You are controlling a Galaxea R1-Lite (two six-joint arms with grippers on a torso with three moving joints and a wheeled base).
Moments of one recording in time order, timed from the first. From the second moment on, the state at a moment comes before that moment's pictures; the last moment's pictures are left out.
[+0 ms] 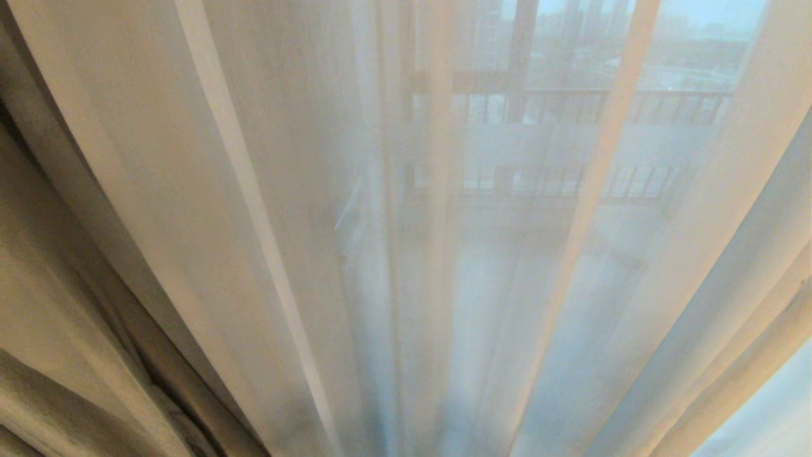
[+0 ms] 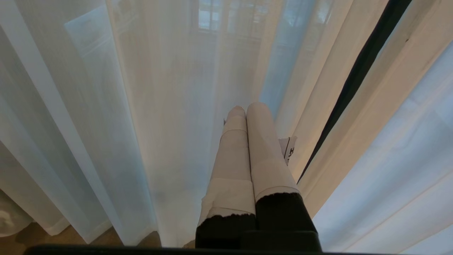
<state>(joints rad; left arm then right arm) 0.56 1.61 -1.40 -0.53 -0.20 -0.22 0.01 0.00 0.00 0.00 0.06 -0.12</state>
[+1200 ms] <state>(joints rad) 0.31 1.44 -1.27 -0.52 -0.19 -0.23 0.01 0.00 0.00 0.00 0.06 -0.12</state>
